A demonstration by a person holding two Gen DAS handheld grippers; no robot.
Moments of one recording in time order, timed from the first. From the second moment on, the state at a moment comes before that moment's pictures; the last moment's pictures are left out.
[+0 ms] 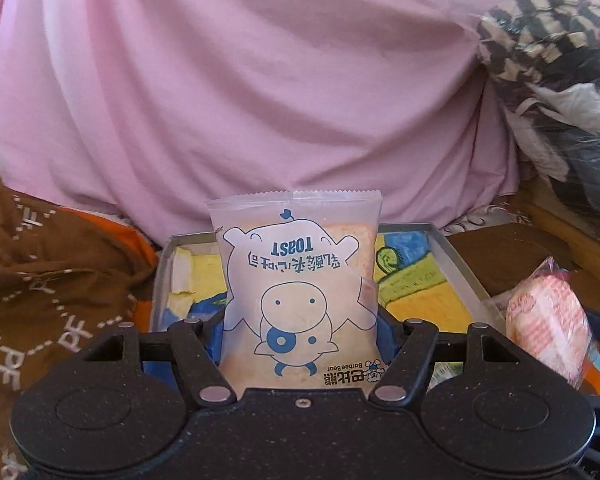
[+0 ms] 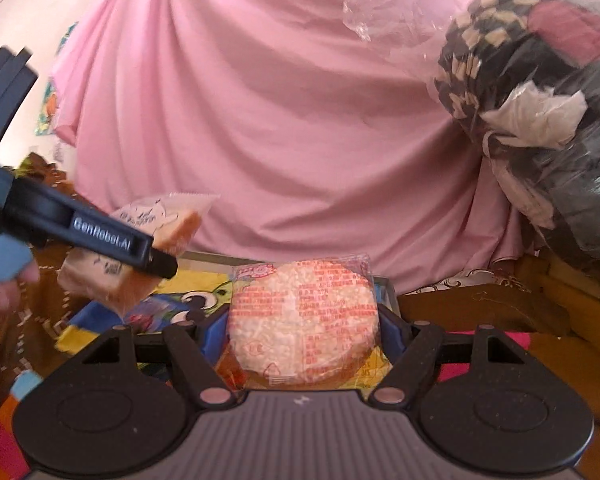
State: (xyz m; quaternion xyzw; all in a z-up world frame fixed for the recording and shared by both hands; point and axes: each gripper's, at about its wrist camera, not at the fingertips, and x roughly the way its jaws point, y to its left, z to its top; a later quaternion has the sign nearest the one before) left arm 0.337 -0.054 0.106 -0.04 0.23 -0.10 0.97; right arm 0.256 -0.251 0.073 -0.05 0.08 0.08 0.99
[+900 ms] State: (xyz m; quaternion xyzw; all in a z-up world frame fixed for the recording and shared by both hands) left arm 0.416 -0.092 0.038 -0.03 0.27 -0.11 0.96; right arm 0.336 -0.277 0.019 0.01 0.17 0.04 0.98
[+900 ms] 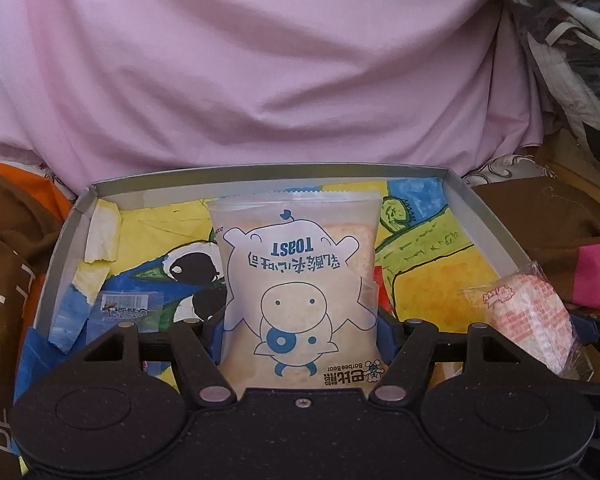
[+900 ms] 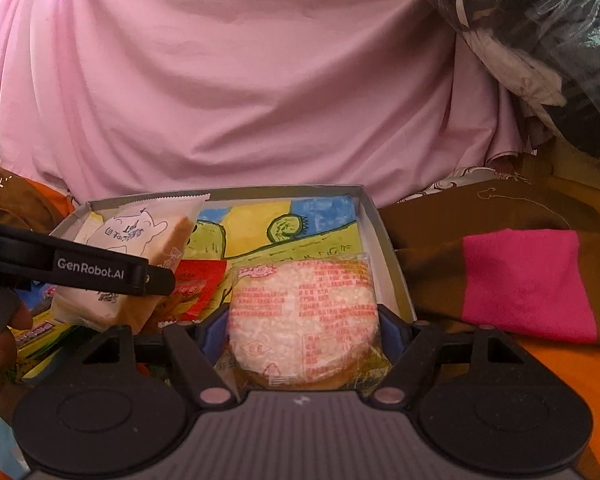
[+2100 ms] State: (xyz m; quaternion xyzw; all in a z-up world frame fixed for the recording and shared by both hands) left arm 0.312 -0.068 0.118 -0.10 0.19 -0.09 0.97; right arm 0.238 -0.287 0.099 -0.02 0.07 0.03 1.00
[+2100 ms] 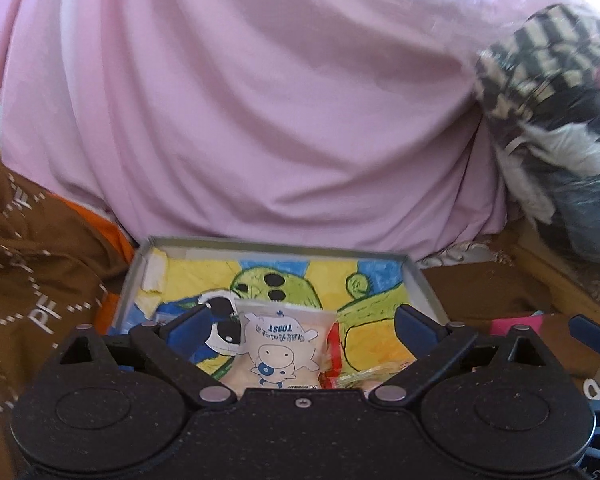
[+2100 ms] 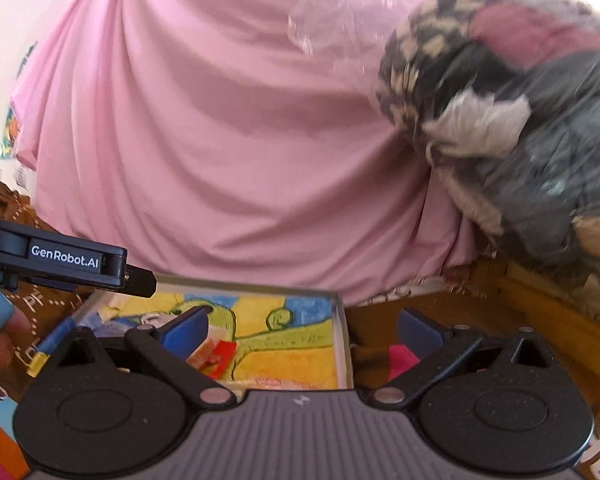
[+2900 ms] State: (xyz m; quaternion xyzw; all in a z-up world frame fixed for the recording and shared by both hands) left arm 0.181 -0.038 0.123 -0.11 0.20 -0.07 0.97; right arm 0.112 -0.272 0.101 -0.03 0.06 0.06 1.00
